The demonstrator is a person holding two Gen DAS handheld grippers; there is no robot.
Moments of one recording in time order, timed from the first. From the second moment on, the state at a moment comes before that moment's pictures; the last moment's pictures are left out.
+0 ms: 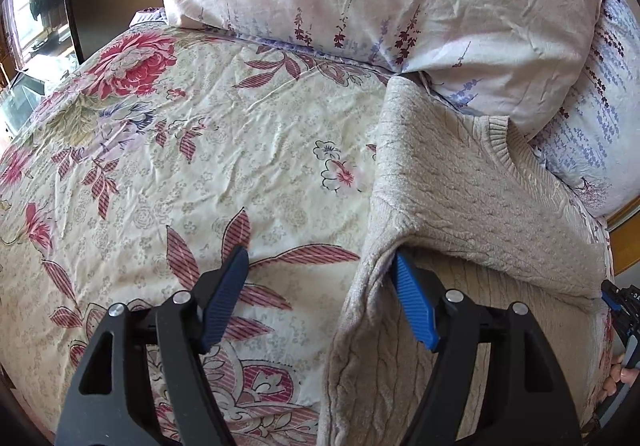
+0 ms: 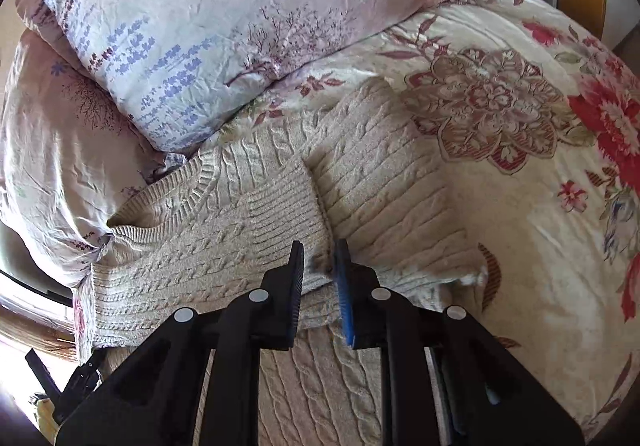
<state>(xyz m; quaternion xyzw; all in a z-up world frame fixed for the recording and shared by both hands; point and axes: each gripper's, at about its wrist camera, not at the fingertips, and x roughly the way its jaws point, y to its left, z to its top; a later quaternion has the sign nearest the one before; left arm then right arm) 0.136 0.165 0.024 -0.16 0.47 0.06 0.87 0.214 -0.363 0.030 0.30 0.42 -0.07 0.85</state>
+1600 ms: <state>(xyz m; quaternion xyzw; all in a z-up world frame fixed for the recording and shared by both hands) 0.002 0.166 0.021 -0.28 0.47 -0.10 0.83 0.082 -0.414 -0.017 0.43 0.48 0.09 0.76</state>
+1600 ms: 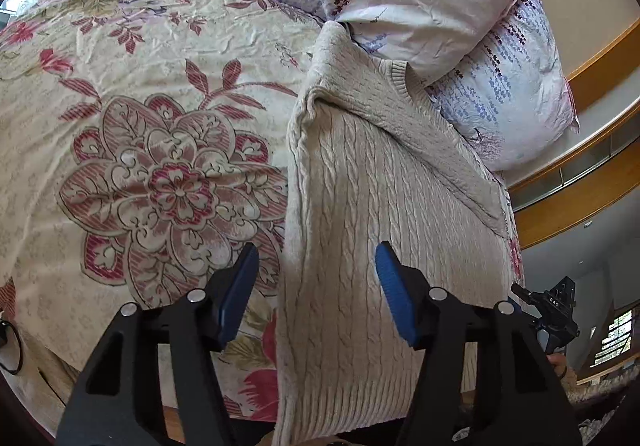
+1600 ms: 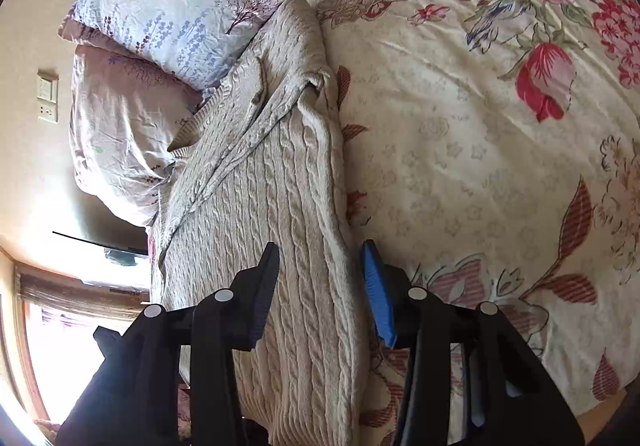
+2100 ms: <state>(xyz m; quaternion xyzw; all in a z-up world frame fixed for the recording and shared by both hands) -0.045 0.150 -0.005 -0.36 0.53 -0.15 0.75 0.030 -0.363 -0.038 0.45 0.55 0.23 0.66</state>
